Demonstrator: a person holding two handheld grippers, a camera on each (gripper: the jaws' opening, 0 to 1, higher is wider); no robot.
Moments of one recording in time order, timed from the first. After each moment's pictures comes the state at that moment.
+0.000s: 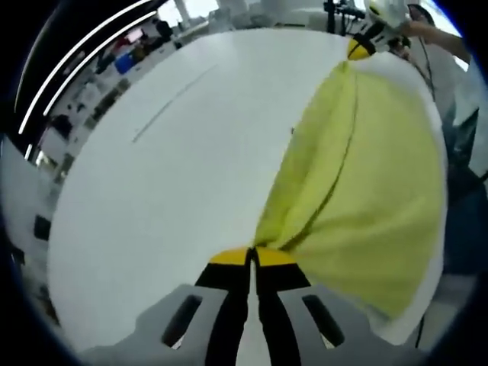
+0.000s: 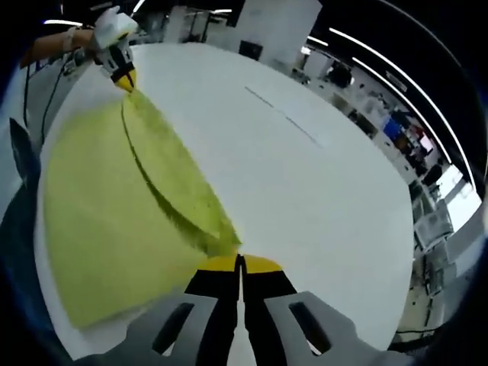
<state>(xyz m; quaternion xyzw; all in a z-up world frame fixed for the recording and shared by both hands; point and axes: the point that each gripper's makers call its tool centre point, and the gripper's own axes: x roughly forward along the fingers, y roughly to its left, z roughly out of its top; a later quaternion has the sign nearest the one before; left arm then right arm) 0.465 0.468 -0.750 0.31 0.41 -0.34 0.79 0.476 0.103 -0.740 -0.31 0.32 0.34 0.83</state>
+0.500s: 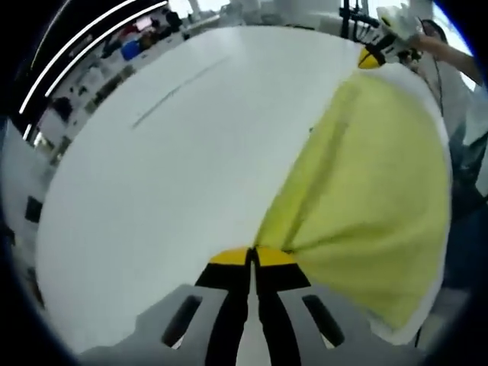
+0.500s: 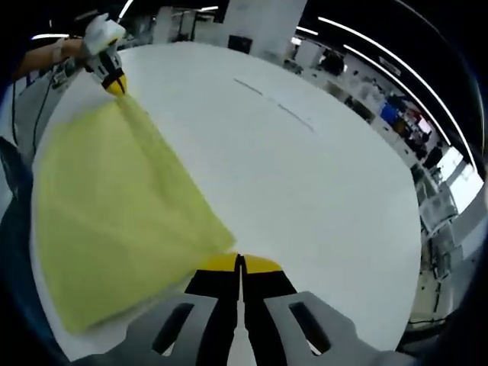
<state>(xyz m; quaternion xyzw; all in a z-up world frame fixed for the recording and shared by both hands) 0.477 0.472 -0.766 0.26 0.43 -0.33 0.80 0.487 0.096 -0.757 -0.29 0.35 0.33 0.83</state>
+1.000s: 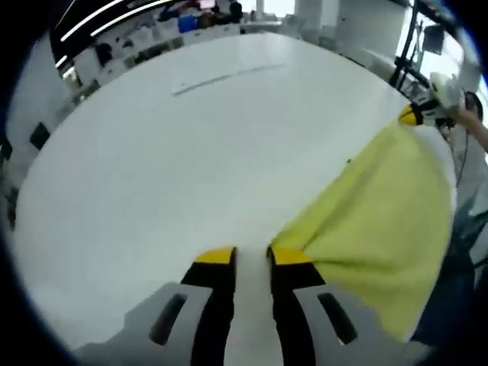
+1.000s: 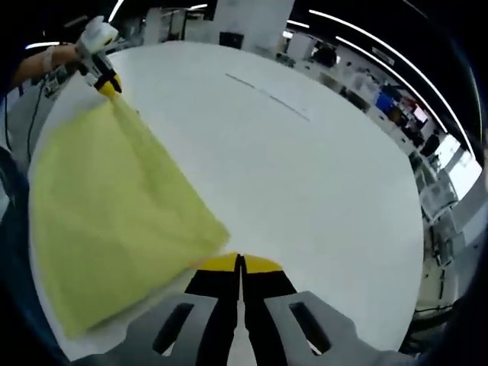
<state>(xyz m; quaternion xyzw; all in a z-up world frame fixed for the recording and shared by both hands) 0.482 0.484 -0.757 0.13 0.45 -0.24 0.85 0.485 0.088 -0.756 -0.26 0.35 0.30 0.85</state>
